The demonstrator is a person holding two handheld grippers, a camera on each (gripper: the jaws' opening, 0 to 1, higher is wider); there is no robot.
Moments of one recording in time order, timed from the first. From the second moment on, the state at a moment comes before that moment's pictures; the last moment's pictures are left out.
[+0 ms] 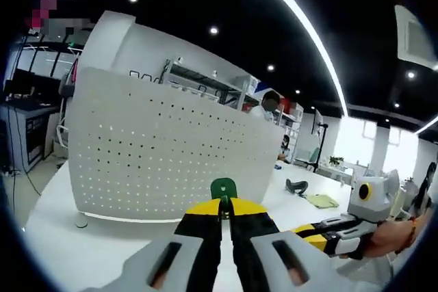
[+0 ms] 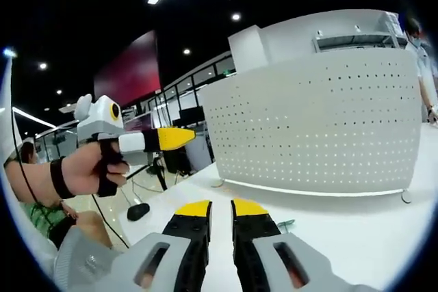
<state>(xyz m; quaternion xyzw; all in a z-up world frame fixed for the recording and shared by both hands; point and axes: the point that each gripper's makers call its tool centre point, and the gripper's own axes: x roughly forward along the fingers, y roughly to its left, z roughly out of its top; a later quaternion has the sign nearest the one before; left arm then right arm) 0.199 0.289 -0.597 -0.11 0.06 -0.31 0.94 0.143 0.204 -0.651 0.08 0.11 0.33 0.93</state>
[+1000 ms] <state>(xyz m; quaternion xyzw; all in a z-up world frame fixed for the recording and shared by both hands) 0.269 0.322 -0.564 -0.03 0.03 -0.23 0.97 0.136 0.198 -0.662 0.08 0.13 0.33 0.93</state>
